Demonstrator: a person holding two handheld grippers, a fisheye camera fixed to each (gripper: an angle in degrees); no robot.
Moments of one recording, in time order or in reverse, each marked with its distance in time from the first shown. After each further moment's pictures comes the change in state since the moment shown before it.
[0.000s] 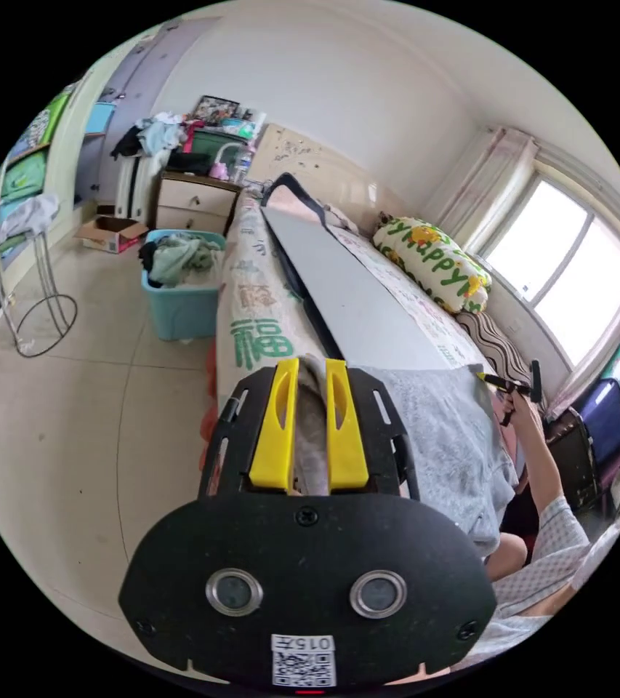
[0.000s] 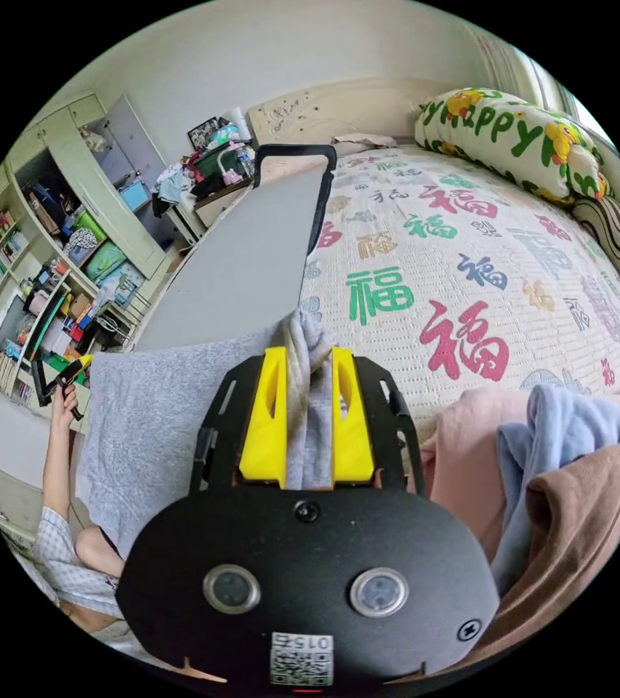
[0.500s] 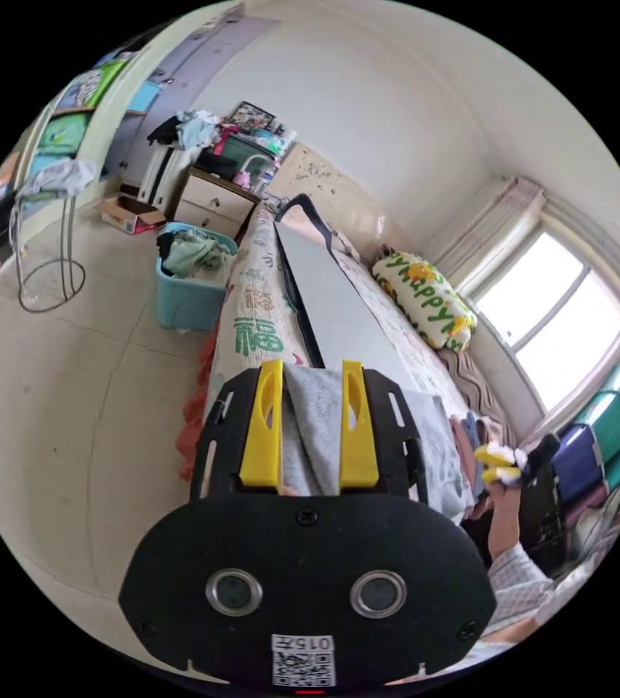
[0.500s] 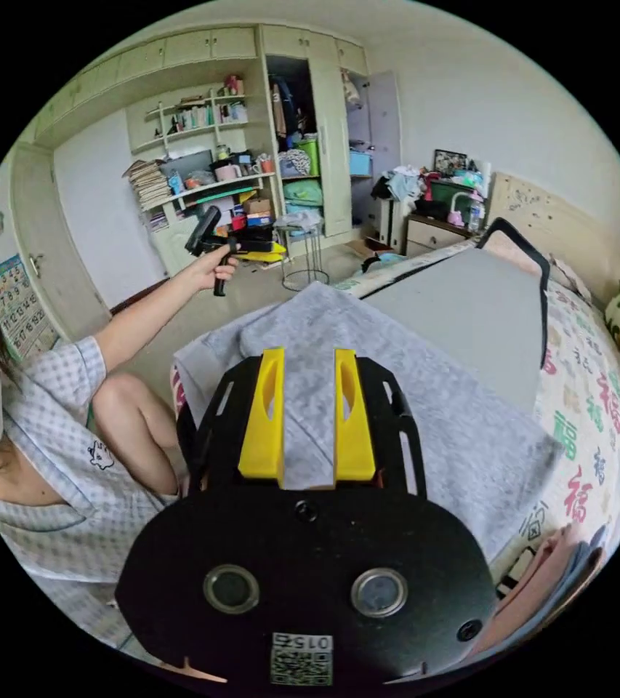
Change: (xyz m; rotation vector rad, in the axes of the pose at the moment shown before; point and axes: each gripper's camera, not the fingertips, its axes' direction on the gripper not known) left arm 0.008 -0.064 -0.119 0.080 0.104 -0.174; right arm -0.333 0.092 -0.085 0.045 -0.381 -0.792
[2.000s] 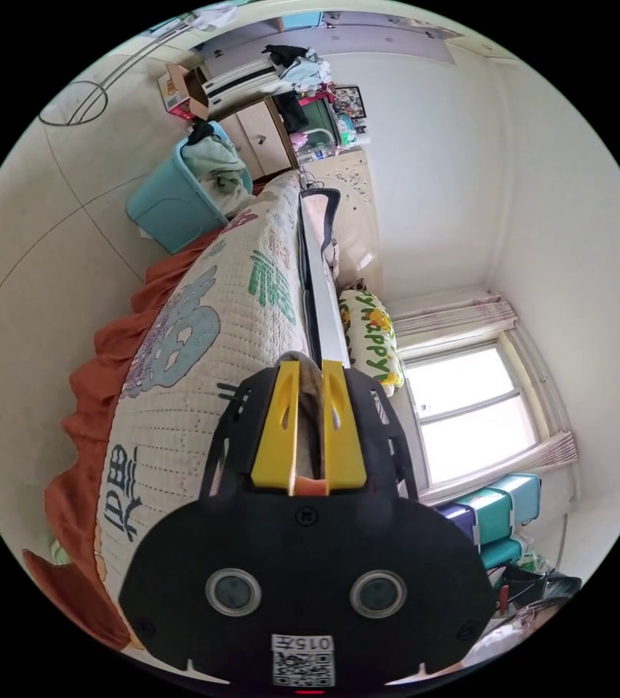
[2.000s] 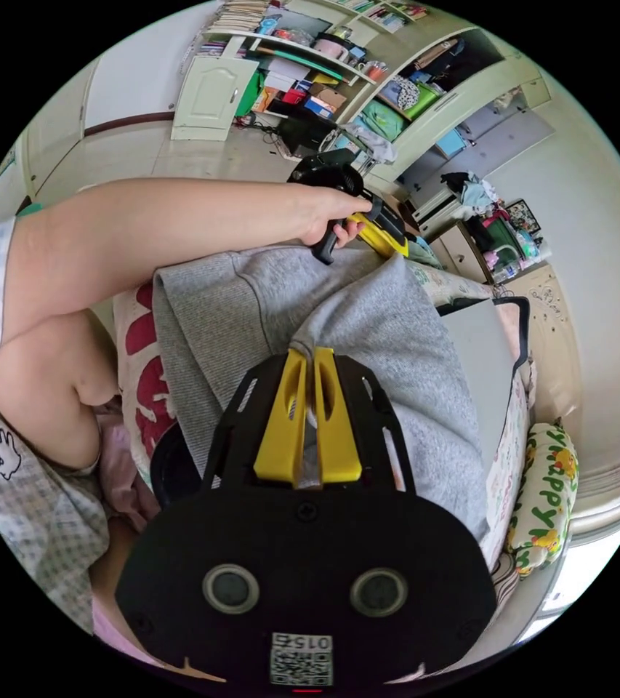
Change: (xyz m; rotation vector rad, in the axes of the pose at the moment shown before) left arm -0.393 -0.137 -0.079 -0.002 0.388 -0.421; right arm -0.267 -0.126 0.158 -0.381 0.397 -0.438
